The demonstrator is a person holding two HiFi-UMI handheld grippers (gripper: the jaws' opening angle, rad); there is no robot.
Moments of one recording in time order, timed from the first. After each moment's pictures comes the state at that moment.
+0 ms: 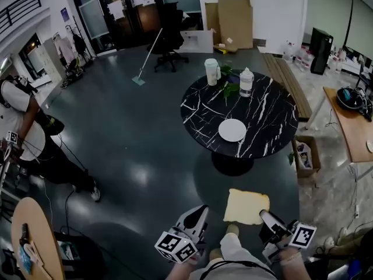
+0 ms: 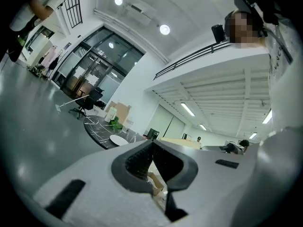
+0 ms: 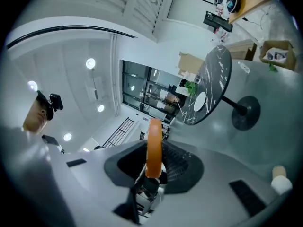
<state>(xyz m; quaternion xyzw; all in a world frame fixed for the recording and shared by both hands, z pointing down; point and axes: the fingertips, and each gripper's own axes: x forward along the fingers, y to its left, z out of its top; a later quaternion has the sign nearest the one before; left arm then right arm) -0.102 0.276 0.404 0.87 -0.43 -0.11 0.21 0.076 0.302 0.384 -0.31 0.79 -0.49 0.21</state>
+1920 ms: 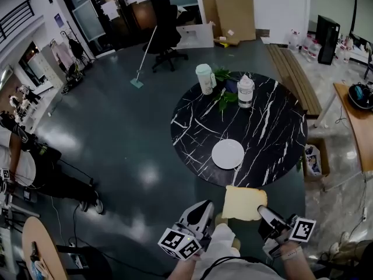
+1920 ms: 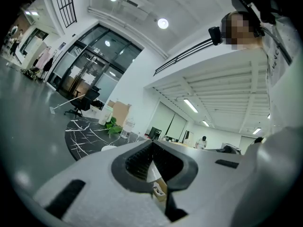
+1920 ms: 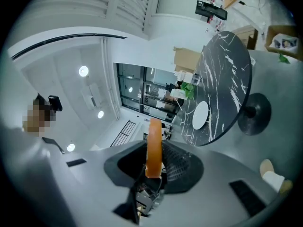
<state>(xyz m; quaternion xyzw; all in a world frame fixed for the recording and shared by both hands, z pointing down) -0.035 0.085 0.403 0.88 -0.43 -0.09 0.20 0.122 0.110 0.406 -0.27 0.77 -0.53 0.23</state>
